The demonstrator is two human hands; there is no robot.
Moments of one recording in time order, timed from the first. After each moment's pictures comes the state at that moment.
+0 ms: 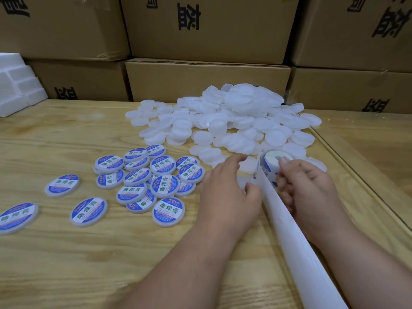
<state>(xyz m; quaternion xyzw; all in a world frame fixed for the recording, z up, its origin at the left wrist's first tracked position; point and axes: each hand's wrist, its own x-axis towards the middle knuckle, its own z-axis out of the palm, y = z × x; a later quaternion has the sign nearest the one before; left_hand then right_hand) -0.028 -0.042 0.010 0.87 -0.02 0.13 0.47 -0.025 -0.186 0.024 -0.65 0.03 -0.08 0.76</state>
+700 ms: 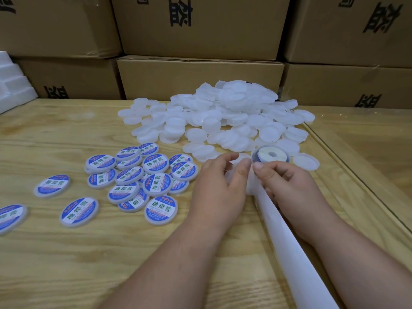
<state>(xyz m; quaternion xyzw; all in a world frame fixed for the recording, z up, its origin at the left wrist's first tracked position) -0.016 -0.041 0.005 0.81 -0.02 0.14 0.57 -0.027 -0.184 0.021 -0.75 -0.03 -0.05 0.66</state>
